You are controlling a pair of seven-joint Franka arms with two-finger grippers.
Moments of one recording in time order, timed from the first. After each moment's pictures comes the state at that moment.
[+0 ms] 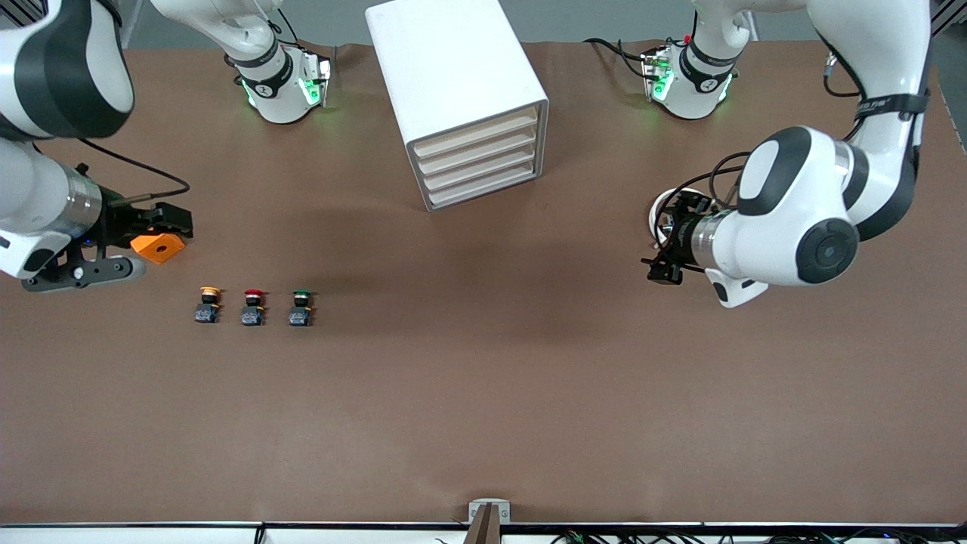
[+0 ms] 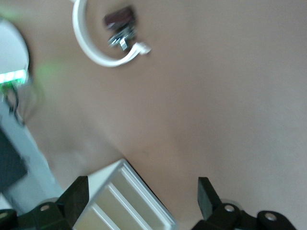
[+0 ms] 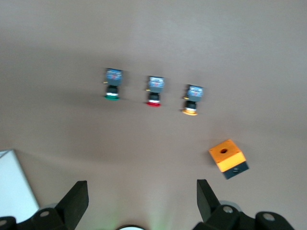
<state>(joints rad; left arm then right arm) -0.08 0.40 -0.25 -1.54 -0.27 1.53 -1.66 0.12 0.21 -0.05 -1.49 -0.07 1.49 -0.10</state>
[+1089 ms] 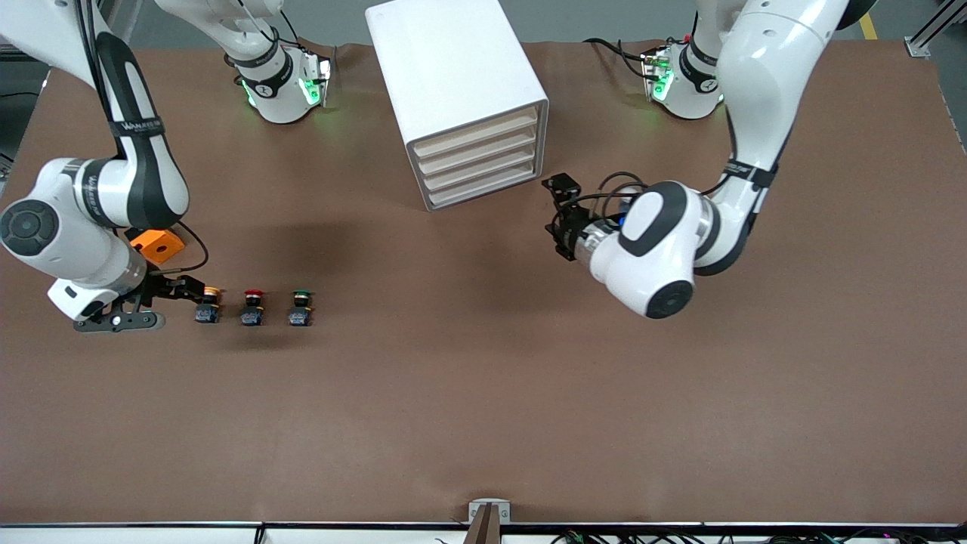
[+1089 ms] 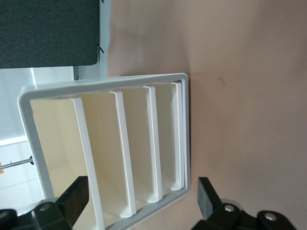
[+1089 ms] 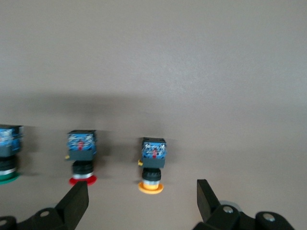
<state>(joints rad) -0.29 0.63 -0.25 -1.48 -0.60 1.49 -2.32 -0.05 0.31 -0.06 -2.02 -0.12 2.33 -0.11</state>
